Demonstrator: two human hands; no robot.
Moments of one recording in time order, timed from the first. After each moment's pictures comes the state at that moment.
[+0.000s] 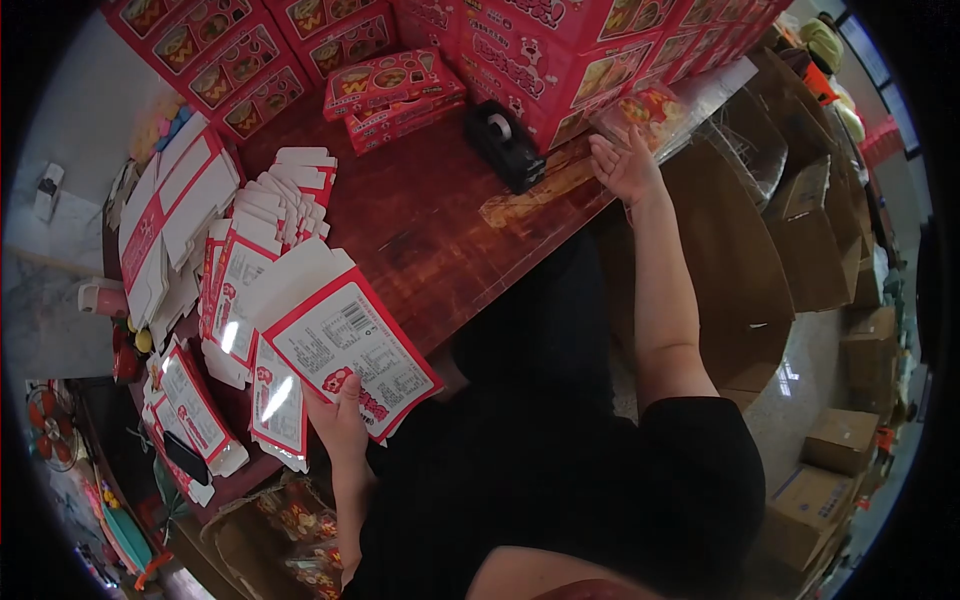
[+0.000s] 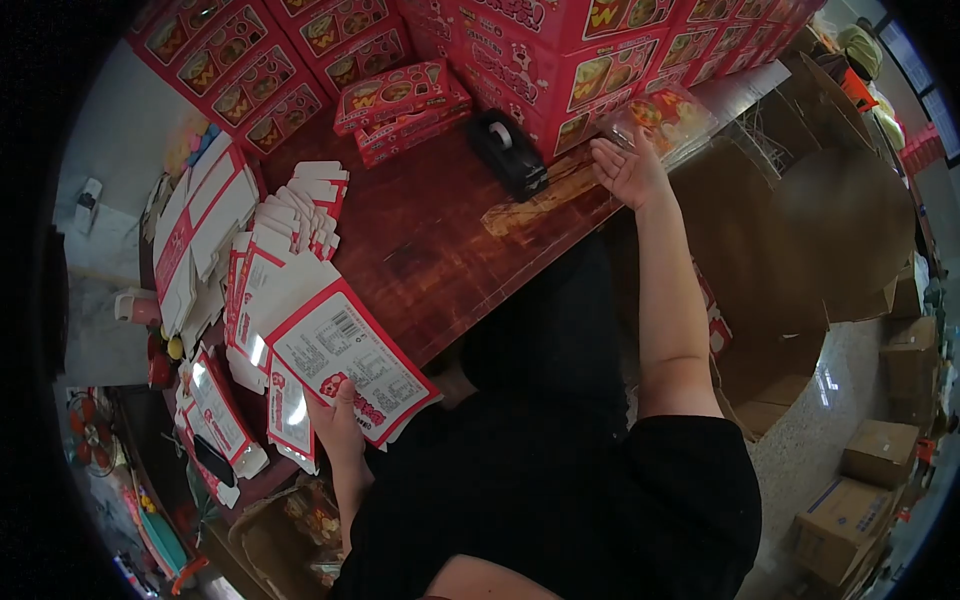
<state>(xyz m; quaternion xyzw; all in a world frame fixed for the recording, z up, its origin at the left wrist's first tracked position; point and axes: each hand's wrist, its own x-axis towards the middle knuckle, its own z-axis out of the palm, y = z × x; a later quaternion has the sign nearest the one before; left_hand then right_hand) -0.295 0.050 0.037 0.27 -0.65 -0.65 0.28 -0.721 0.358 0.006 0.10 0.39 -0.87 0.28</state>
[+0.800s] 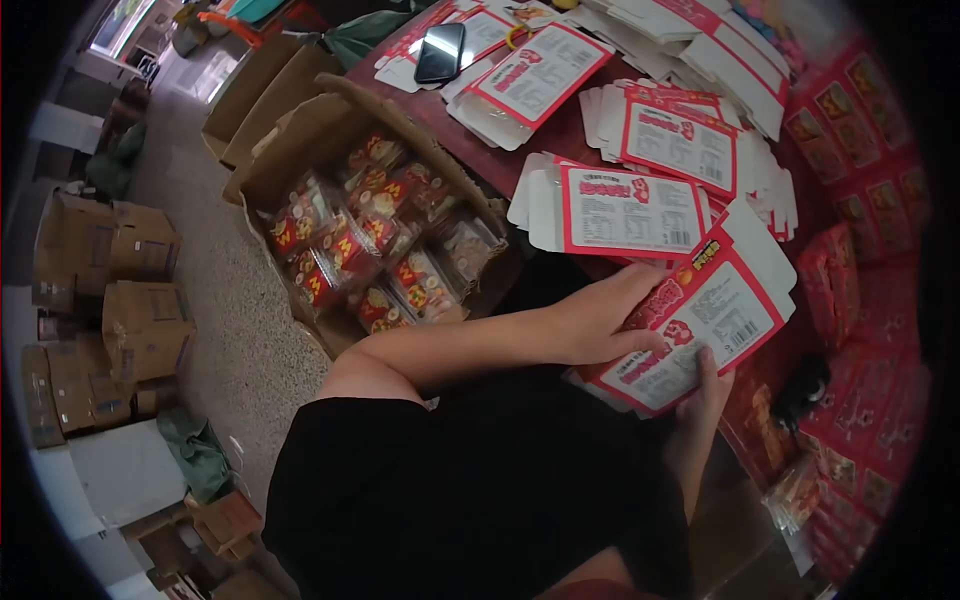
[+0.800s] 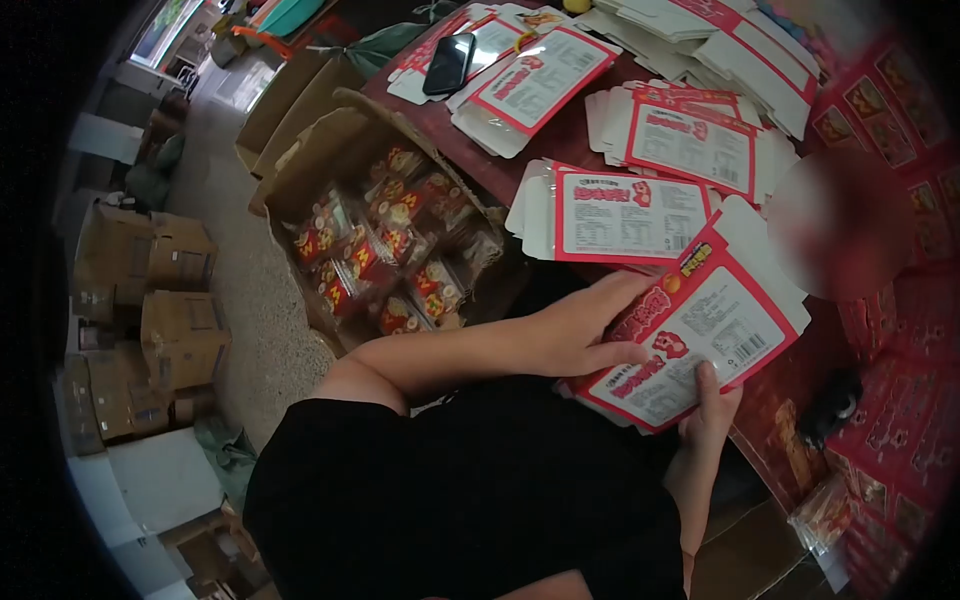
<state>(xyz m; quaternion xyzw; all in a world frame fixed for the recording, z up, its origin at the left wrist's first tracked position) -0.216 0.051 0.070 0.26 -0.78 -0.49 0.29 -0.429 0.152 0.023 -0.22 0.51 -0.66 0.51</state>
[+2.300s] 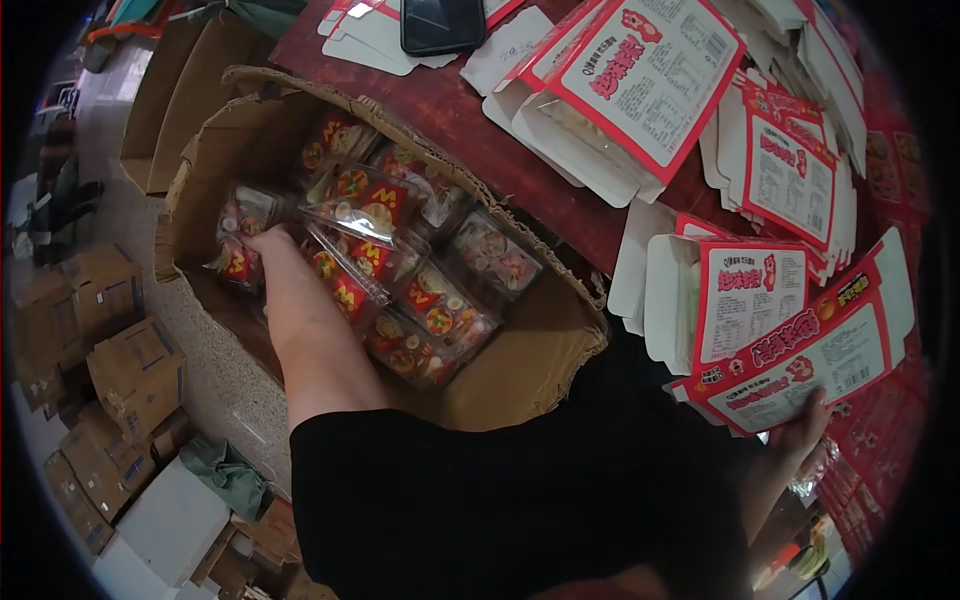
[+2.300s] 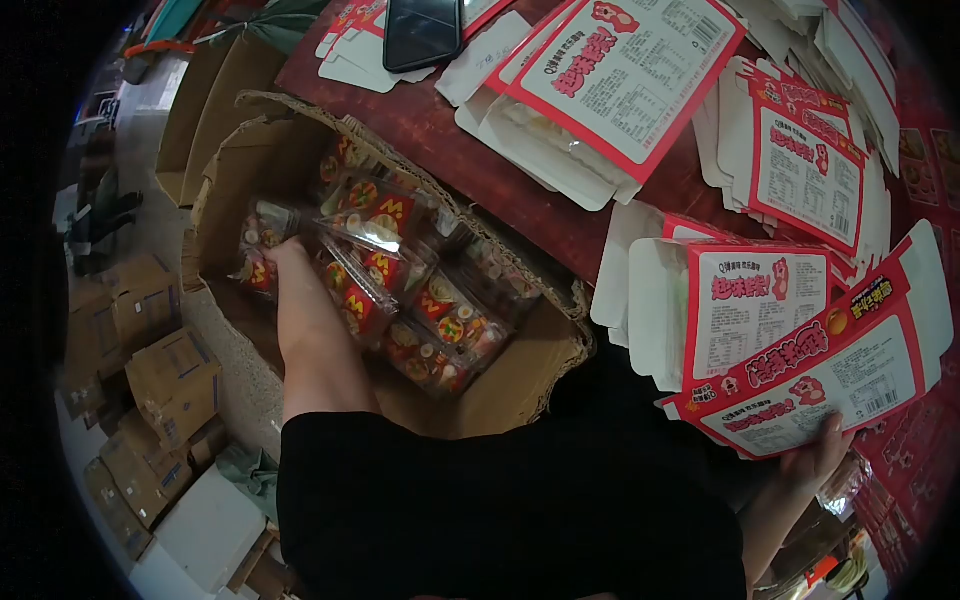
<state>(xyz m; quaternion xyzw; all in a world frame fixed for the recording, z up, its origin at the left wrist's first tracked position) 0.333 -0.141 -0.224 0.54 0.27 -0.31 0.73 -0.418 0.085 0.055 -0.28 0.61 -0.61 0.42</state>
